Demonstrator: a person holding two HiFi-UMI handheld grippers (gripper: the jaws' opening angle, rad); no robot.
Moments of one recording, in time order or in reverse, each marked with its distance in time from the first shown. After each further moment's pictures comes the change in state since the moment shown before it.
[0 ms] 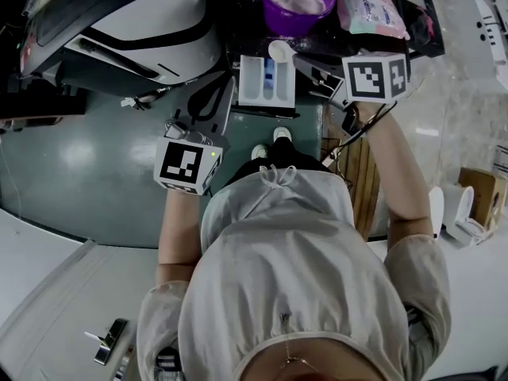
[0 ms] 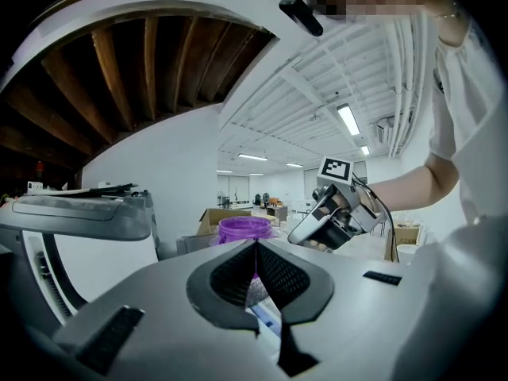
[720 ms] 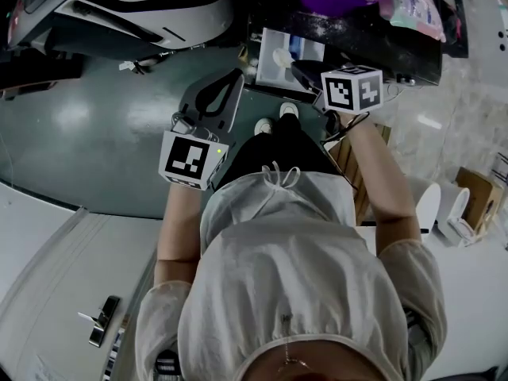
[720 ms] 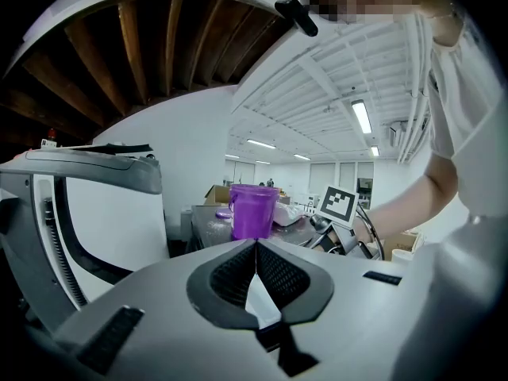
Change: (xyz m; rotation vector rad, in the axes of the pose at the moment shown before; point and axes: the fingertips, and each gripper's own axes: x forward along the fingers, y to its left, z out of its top) left arm -0.016 0.024 -0.095 -0.113 0.117 0.017; right arm 0.116 -0.059 -0.106 -0.012 0.123 -0.099
